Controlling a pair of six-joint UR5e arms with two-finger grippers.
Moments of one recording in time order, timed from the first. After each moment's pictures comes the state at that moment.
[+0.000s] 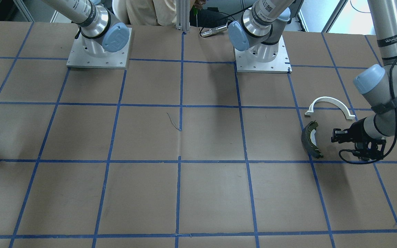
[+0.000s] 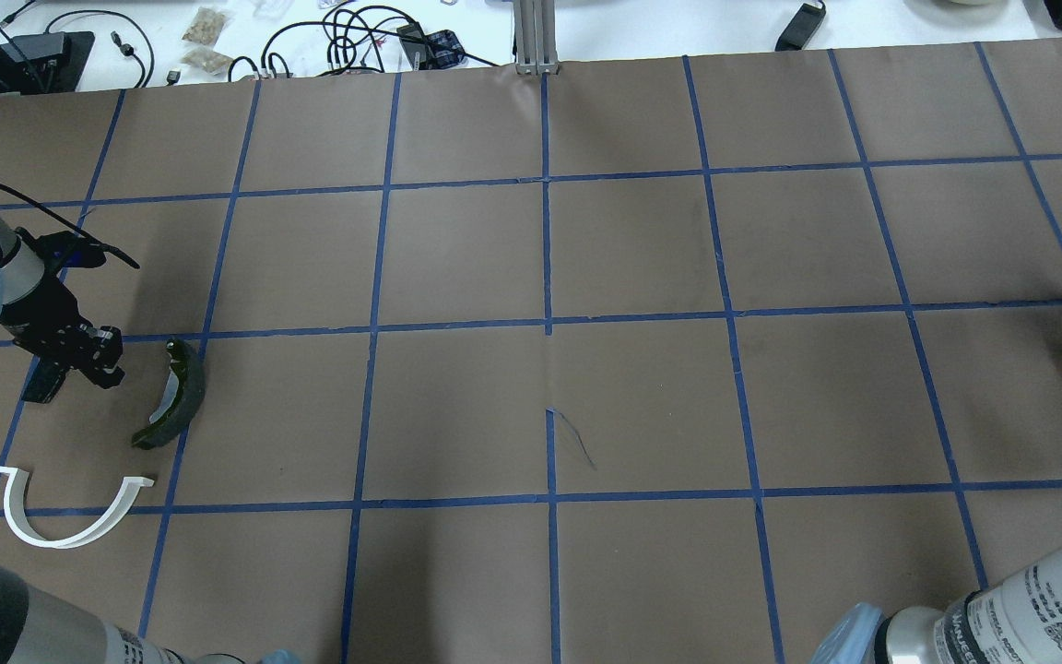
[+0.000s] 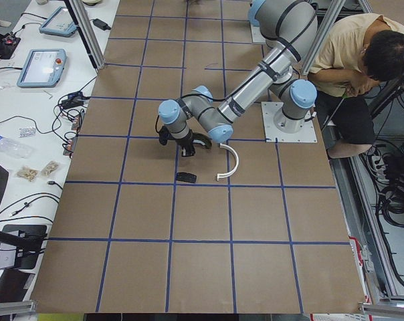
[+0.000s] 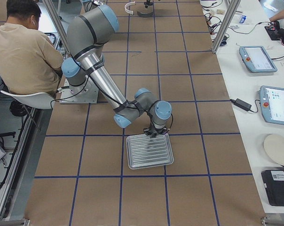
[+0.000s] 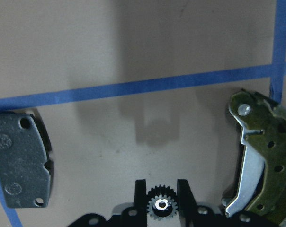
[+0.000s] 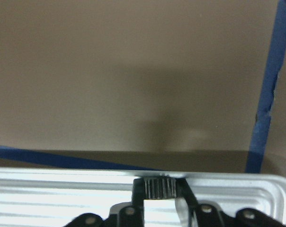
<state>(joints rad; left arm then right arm) -0.98 -1.97 -1.84 -1.13 1.68 0.70 0.76 -1.04 1.72 -2.21 -1.65 -2.50</state>
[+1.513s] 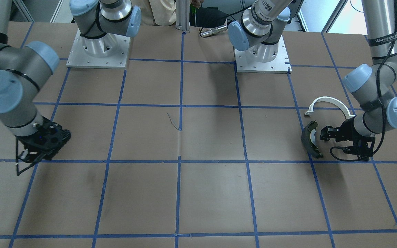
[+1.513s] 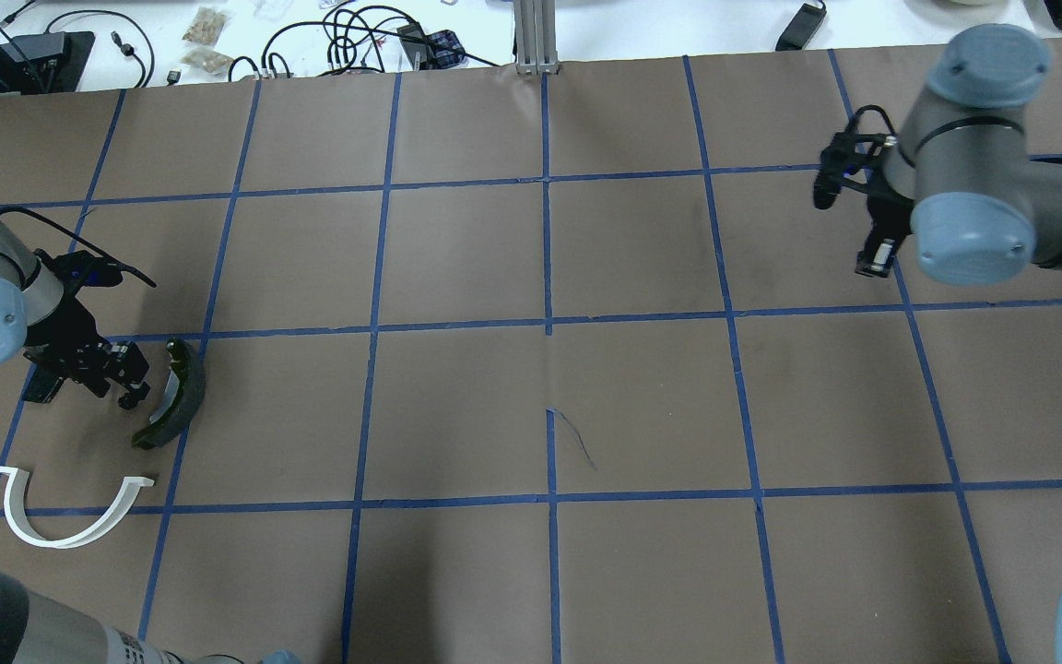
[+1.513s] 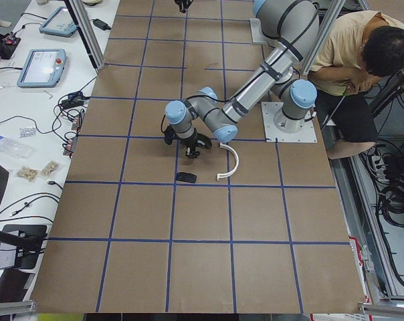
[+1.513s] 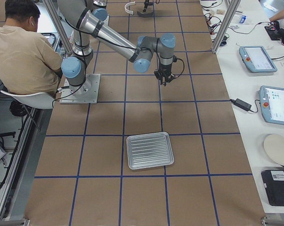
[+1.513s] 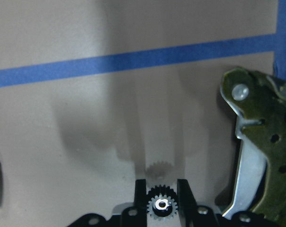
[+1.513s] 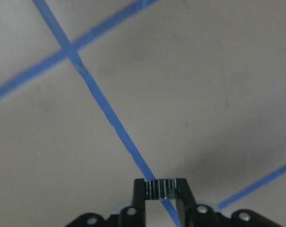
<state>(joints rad) -0.98 -1.95 -1.91 -1.05 1.68 0.70 1.43 -1.30 1.87 -2.21 -1.67 -1.18</state>
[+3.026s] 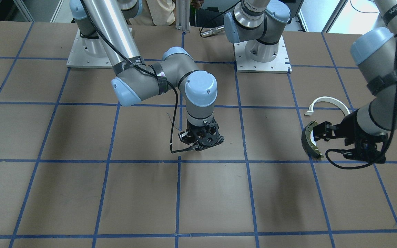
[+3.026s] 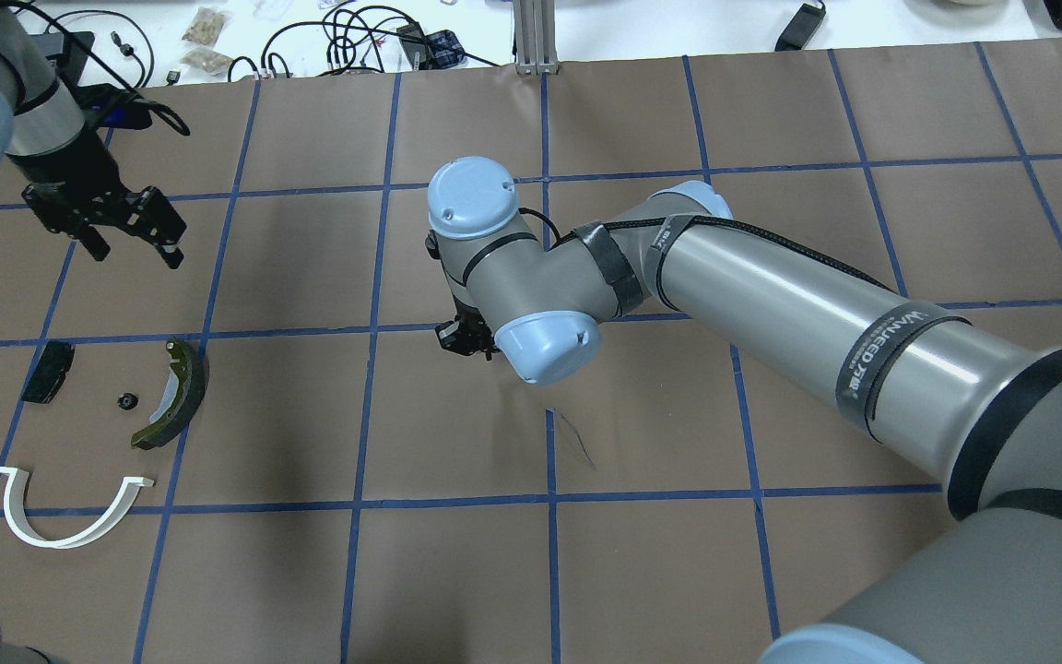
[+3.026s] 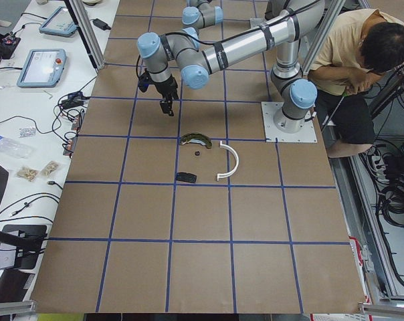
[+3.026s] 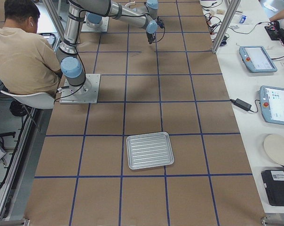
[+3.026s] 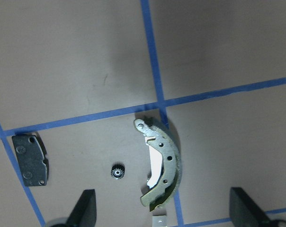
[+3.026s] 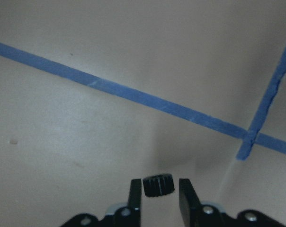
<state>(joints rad) -1.29 -1.86 -1.55 -1.47 1.64 0.41 2.07 -1.05 1.63 -2.18 -1.56 0.16</state>
